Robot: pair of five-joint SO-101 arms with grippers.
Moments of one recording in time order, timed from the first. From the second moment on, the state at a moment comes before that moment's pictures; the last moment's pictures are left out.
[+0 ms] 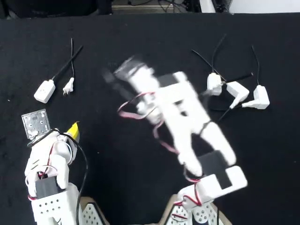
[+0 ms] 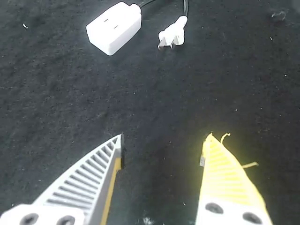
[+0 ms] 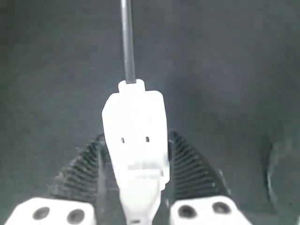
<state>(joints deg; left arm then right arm) -21.8 -104.0 94.7 52.5 -0.9 -16.1 3.3 13.5 73.2 25.3</state>
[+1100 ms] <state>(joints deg) -21.8 -104.0 94.7 52.5 -0.9 6.7 55.3 -49.5 88.0 9.9</state>
